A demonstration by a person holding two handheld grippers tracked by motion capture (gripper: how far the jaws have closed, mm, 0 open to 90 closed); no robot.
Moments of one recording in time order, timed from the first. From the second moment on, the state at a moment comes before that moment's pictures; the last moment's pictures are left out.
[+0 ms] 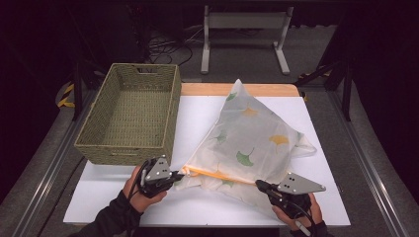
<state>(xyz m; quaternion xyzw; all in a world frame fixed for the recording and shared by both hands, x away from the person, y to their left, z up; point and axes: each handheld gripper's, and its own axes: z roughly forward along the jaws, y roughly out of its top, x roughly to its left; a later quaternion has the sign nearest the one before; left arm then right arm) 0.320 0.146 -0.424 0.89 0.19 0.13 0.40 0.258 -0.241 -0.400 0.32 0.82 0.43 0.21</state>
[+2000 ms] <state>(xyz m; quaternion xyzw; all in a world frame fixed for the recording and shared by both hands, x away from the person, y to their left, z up) 0.332 0.169 -0.454 0.88 0.21 0.07 0.42 0.273 -0.203 -0.419 0.29 0.85 0.40 0.18</state>
